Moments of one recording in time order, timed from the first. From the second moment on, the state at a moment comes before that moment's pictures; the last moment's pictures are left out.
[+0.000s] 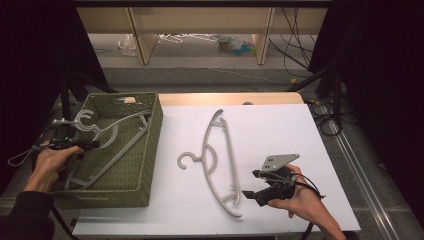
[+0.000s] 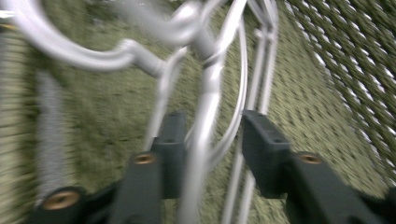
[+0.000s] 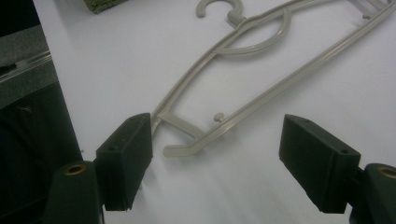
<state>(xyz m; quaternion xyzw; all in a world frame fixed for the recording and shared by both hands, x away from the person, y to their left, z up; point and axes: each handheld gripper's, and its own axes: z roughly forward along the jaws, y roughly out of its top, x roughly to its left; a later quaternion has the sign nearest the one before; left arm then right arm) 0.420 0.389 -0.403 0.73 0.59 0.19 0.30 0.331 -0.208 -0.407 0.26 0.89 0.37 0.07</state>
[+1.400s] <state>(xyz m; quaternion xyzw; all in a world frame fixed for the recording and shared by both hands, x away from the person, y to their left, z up) 0.265 0.177 -0.410 0.75 0.37 0.17 0.53 0.331 -0.195 -0.420 0.31 0.85 0.42 0.09</state>
